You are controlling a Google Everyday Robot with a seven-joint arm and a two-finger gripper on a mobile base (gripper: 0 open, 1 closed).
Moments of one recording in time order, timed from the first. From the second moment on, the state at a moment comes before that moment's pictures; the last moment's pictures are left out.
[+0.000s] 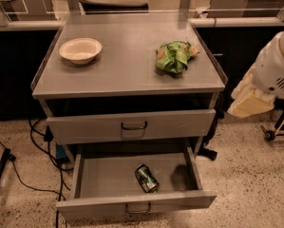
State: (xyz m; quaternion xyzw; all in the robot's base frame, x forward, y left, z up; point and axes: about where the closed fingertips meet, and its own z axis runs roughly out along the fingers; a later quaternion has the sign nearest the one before) arm 0.440 -0.208 0.929 -0.55 0.82 -0.02 0.18
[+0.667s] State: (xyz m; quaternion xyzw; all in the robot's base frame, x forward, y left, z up) arm 0.452 -0.172 0.823 -0.48 0.86 0.00 0.20
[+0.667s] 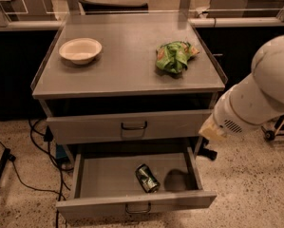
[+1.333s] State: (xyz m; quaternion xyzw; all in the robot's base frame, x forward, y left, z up) arm 0.431 -0.134 0.741 -0.48 0.86 0.07 0.17
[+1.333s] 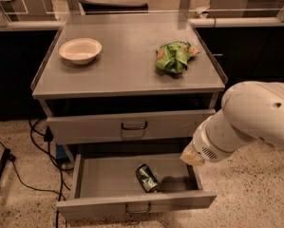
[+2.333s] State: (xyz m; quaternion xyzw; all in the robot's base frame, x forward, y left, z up) arm 0.424 -0.125 0.663 -0.45 0.87 0.07 0.19
